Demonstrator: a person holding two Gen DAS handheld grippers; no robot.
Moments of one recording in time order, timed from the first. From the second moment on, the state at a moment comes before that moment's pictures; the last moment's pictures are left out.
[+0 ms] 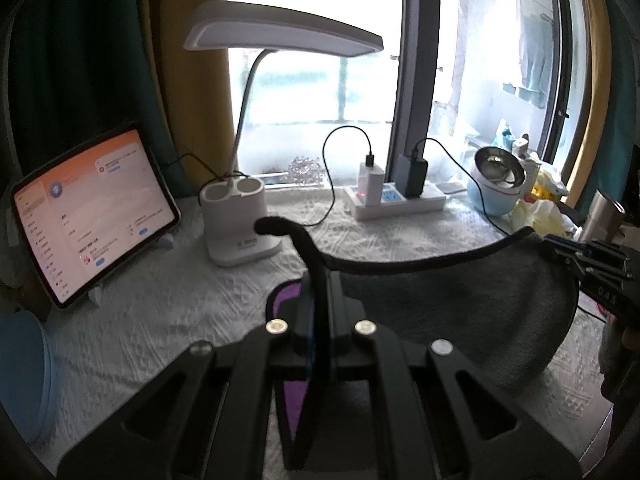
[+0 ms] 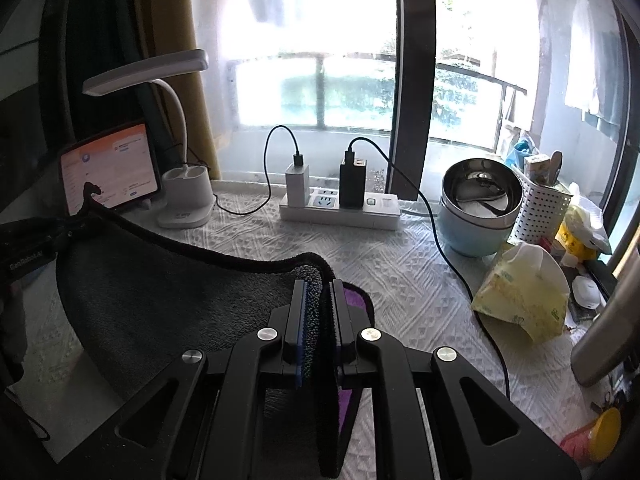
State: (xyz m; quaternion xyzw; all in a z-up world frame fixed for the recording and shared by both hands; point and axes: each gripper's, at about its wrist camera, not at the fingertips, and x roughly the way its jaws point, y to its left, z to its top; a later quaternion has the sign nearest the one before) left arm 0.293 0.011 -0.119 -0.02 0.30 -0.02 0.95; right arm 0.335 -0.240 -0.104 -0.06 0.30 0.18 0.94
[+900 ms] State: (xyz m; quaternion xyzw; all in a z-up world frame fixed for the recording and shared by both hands) left arm 0.374 0.022 -0.163 -0.03 0.33 -0.01 0.94; right arm 0.409 -0.225 -0.133 -0.07 0.33 0.18 0.92
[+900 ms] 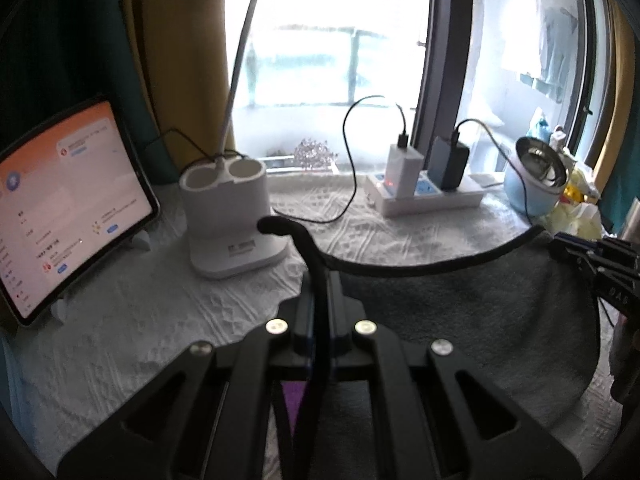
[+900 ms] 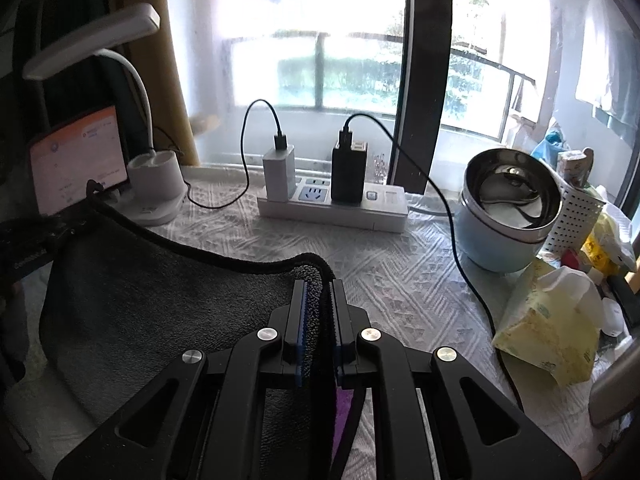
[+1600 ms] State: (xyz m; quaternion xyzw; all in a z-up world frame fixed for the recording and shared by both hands) left arm 0.415 0.026 -0.216 -0.02 0.41 0.01 0.91; right arm 0.448 -0.224 -0.190 -0.07 0.41 0.17 0.90
